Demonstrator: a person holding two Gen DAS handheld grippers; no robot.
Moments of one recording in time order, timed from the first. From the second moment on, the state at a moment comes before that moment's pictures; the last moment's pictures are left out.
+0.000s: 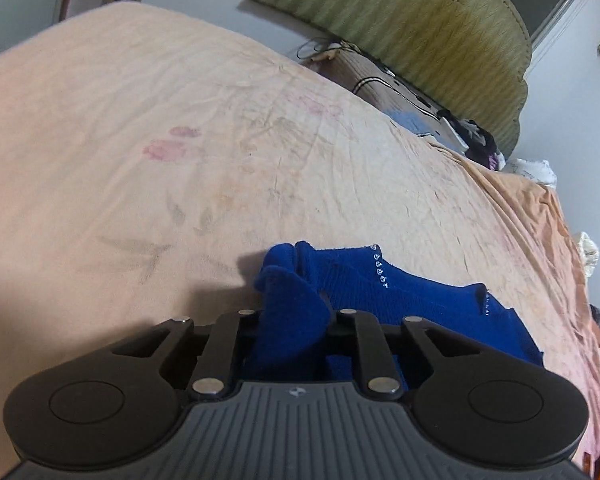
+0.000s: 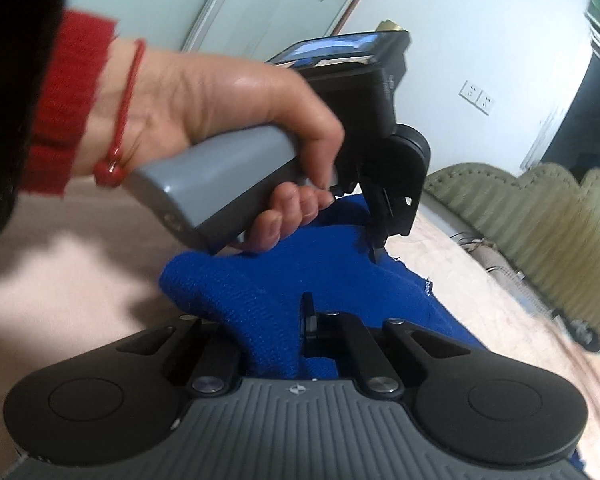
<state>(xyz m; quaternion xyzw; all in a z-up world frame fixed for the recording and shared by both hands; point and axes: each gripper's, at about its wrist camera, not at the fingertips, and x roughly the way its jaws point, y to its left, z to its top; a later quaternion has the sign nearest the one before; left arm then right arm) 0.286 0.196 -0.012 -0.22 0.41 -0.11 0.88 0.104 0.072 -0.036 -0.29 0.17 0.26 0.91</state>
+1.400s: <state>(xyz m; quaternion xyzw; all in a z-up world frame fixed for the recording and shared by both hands) 0.280 -0.034 0.099 -0.02 0.34 -0.08 0.94 0.076 -0.138 -0.001 -0.18 0.12 0.09 0.97</state>
